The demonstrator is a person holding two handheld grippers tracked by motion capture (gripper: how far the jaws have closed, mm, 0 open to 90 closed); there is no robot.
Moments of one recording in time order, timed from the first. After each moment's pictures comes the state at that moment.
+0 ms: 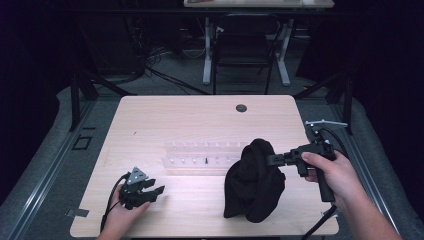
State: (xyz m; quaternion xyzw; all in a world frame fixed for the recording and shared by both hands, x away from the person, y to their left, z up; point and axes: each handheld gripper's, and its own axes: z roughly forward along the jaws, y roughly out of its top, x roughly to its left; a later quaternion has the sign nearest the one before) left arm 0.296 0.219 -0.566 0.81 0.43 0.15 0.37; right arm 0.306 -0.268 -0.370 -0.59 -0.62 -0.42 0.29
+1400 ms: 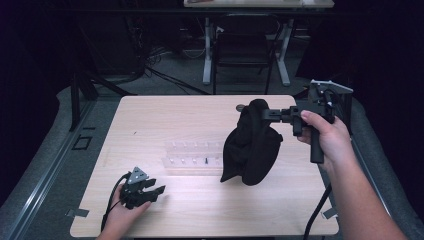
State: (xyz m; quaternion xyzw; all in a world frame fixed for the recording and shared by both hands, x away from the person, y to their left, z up) left arm 0.298 0.218 -0.567 0.81 0.43 0.15 0.37; right arm 0.353 -0.256 -0.310 -0.55 -0.59 -0.54 0.26
